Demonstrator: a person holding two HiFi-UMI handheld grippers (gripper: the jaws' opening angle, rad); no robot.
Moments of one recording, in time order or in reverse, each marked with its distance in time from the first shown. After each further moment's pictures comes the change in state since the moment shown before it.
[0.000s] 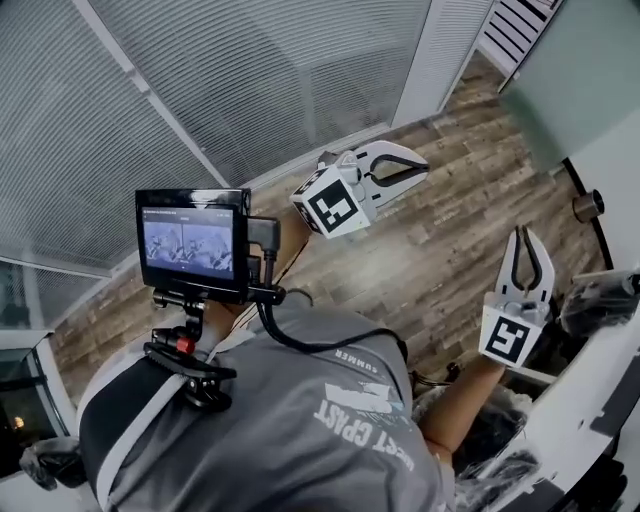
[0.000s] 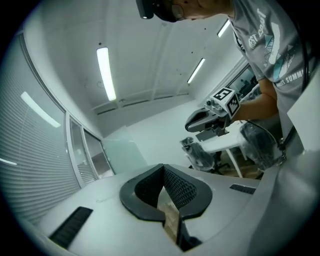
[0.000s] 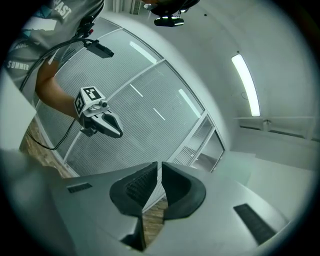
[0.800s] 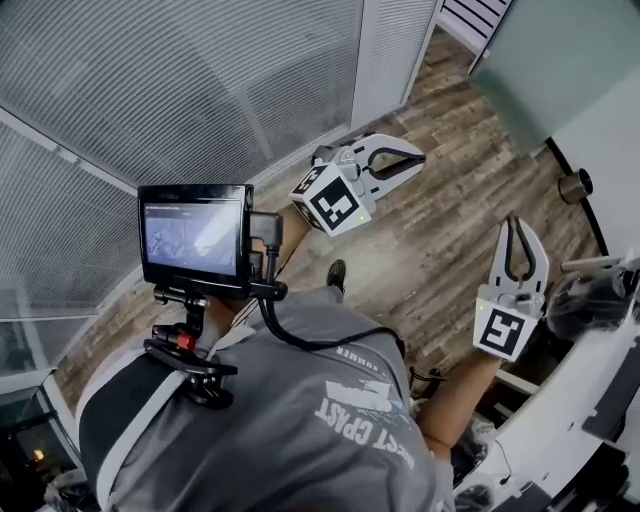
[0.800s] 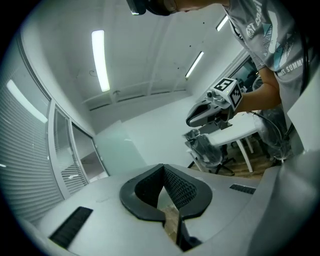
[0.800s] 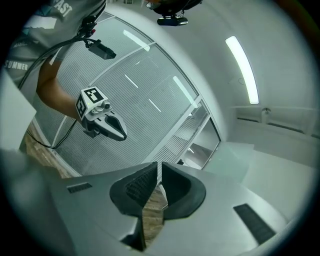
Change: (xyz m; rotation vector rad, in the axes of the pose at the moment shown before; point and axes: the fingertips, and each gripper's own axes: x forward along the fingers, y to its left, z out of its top) left arm 0.237 0.085 -0.065 0.048 0.010 -0.052; right arm 0.128 -0.136 -0.144 0.011 0.070 -0.027
